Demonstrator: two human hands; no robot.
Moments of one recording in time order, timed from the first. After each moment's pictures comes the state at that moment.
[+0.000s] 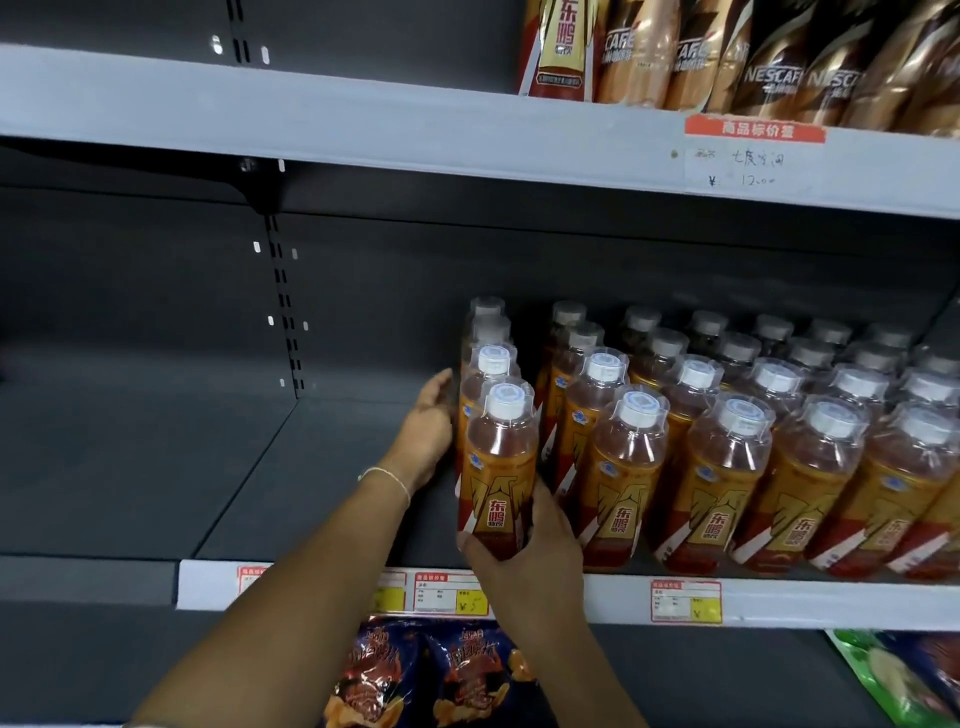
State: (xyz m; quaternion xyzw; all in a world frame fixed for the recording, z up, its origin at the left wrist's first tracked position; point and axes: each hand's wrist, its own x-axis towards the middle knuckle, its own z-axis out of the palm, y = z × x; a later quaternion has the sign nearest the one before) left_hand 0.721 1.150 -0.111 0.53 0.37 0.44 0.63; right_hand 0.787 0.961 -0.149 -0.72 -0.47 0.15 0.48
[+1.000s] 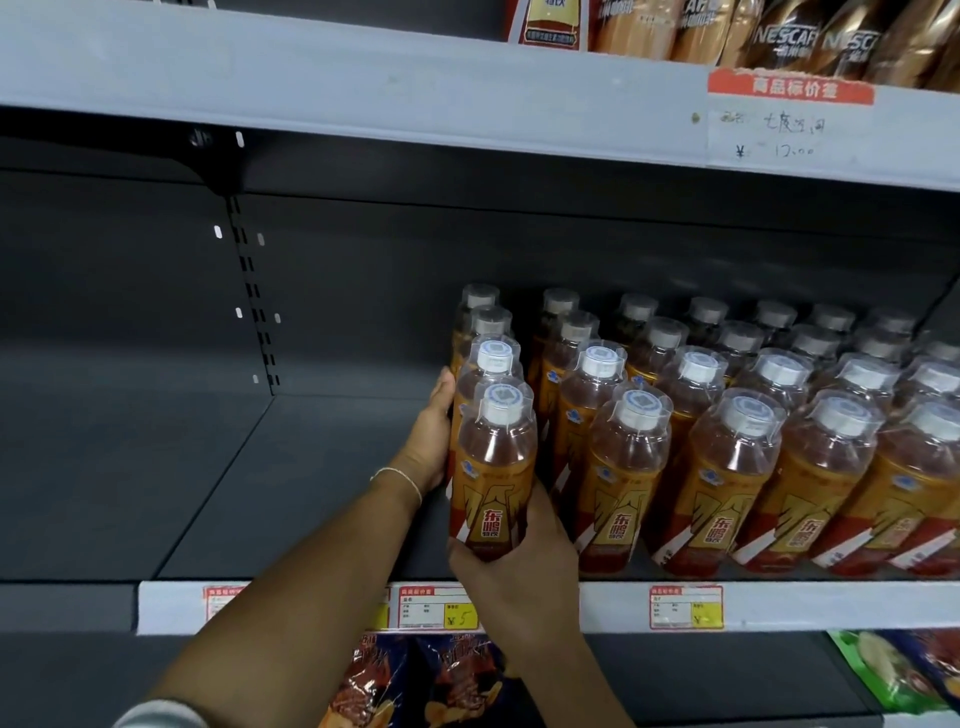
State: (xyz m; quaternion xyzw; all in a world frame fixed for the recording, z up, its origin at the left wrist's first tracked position) left_hand 0.751 1.168 -0.134 0.38 0.28 0.41 0.78; right_hand 0.785 0.966 -0.144 -0.73 -0.44 0.19 0.48
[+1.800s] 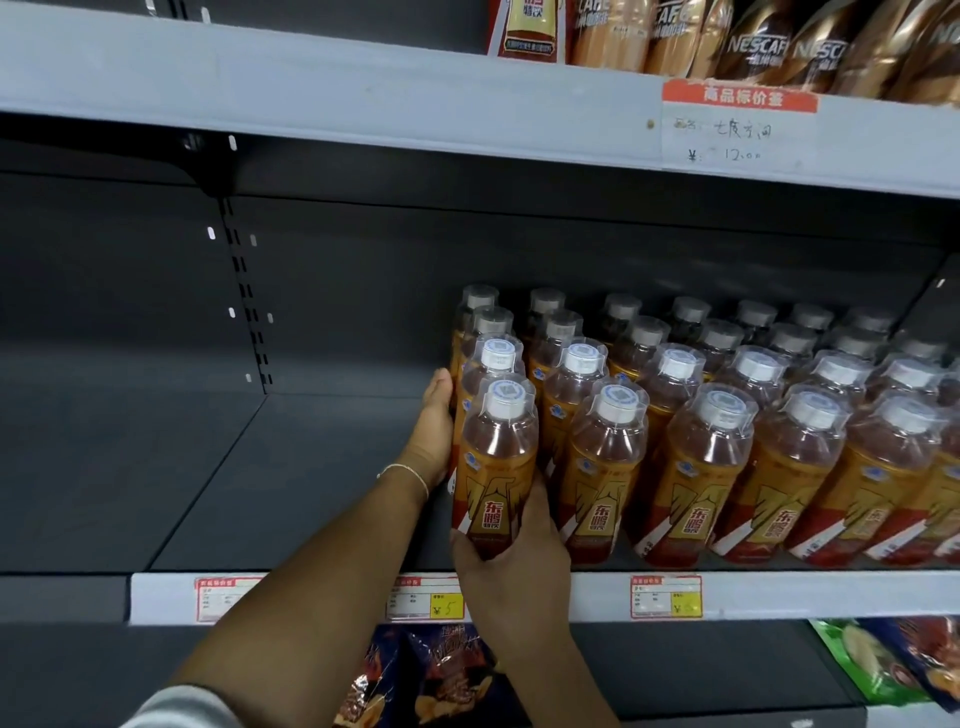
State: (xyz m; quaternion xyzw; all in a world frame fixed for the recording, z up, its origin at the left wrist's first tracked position) left_hand 0.766 1.147 -0.123 0.37 0.30 0.44 0.77; right_hand 0.787 0.960 -0.151 -0.75 -0.44 0.14 0.48
